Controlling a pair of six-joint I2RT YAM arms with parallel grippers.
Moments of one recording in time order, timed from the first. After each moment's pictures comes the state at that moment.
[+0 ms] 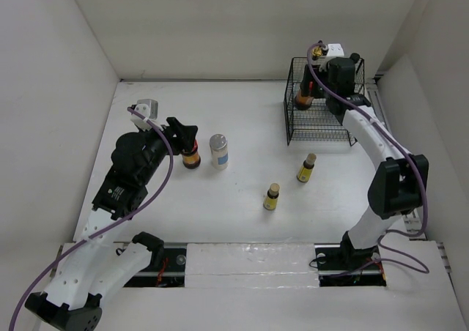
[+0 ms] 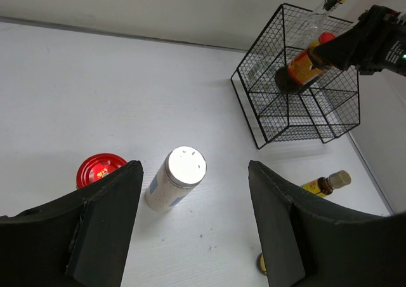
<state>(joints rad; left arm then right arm) -0.43 0.74 0.92 -0.29 -0.06 -0.42 0.18 1.67 1.49 -0.15 0.03 0.09</state>
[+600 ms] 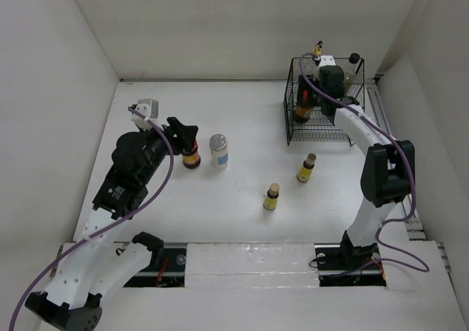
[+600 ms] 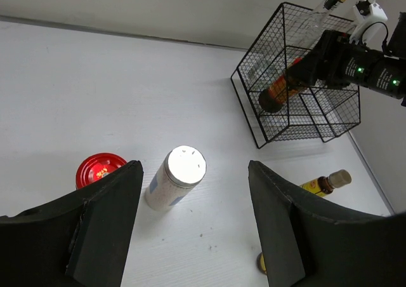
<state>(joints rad) -0.43 0.75 0.92 -0.29 -0.06 -0.42 0.18 1.82 1.47 -0.16 0.08 0.10</state>
